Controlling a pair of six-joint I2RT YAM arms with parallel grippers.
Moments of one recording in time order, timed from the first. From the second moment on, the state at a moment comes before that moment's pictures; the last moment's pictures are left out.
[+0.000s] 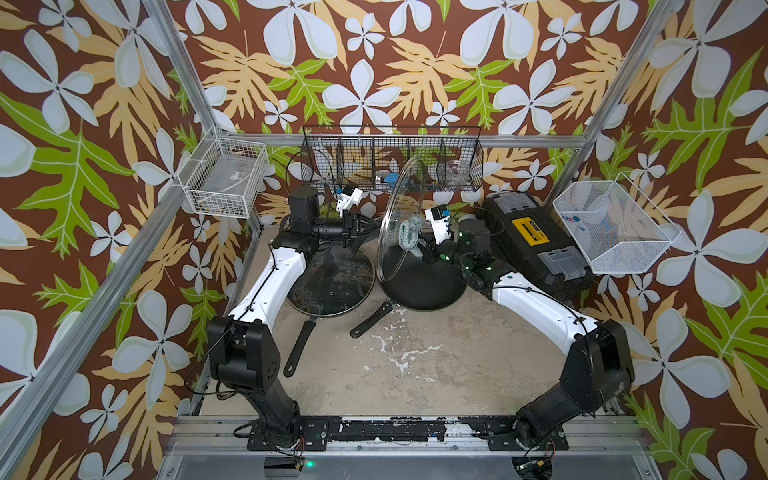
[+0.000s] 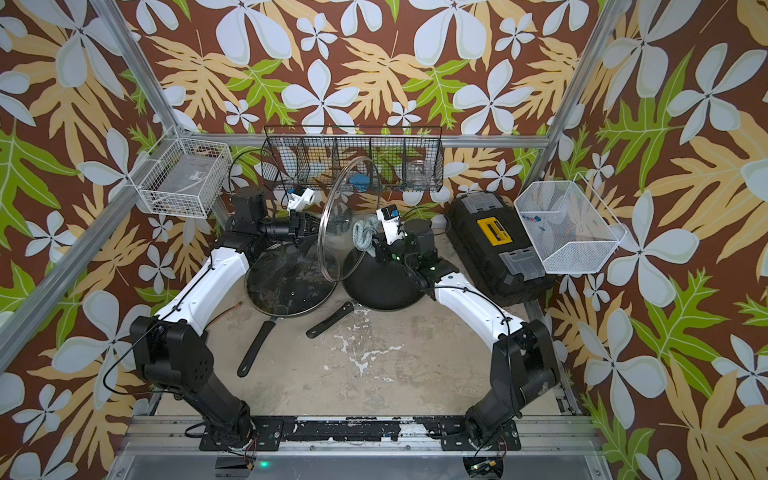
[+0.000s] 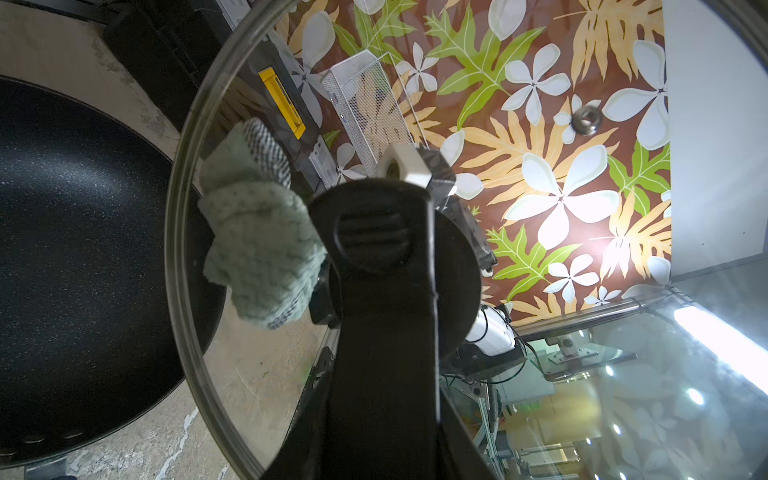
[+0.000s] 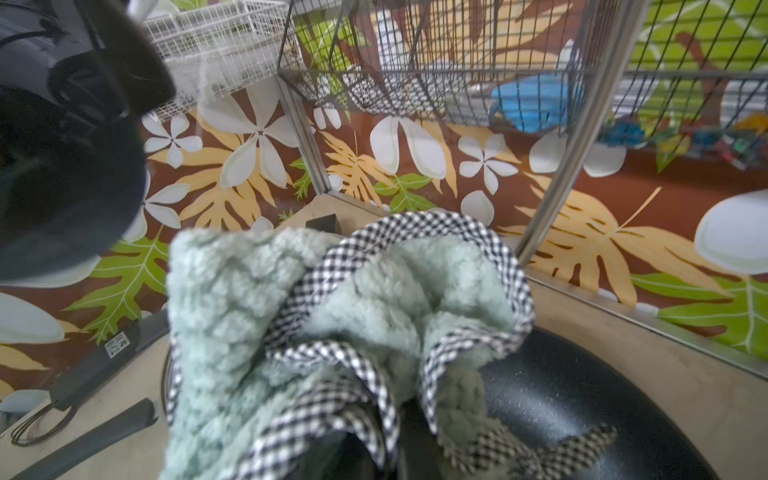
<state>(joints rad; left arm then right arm) -0.17 1.67 1.56 -0.11 1.30 -0.91 0.46 1.62 1.34 0.05 -0.29 0.10</state>
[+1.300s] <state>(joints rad) -0.17 1.67 1.55 -0.08 1.29 -0.91 0.56 1.58 1.13 0.21 -0.30 0.18</state>
